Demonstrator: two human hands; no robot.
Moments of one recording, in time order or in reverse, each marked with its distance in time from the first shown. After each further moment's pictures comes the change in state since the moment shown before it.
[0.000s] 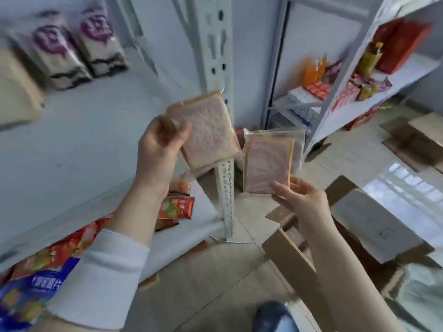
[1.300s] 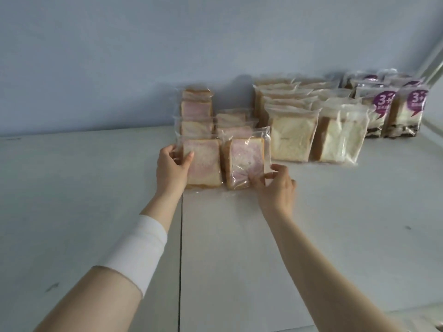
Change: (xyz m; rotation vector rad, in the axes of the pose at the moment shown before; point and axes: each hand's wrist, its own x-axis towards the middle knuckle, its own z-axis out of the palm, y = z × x) left_hand 0.069 -0.005 -0.633 0.511 0.640 -0.227; right_hand -0.127 0.062 0.673 -0.713 -0.046 -0.494
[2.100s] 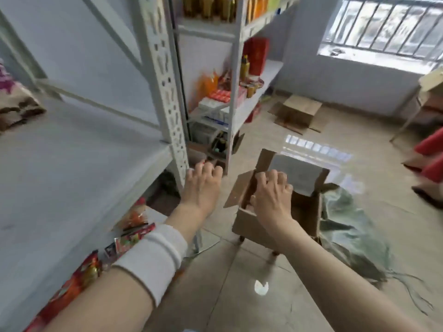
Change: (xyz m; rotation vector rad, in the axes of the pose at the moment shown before) left_hand -0.518 0.180 0.407 0.769 -0.874 1.468; right_hand -0.092 0.392 -0.481 -0.880 0.268 0.458
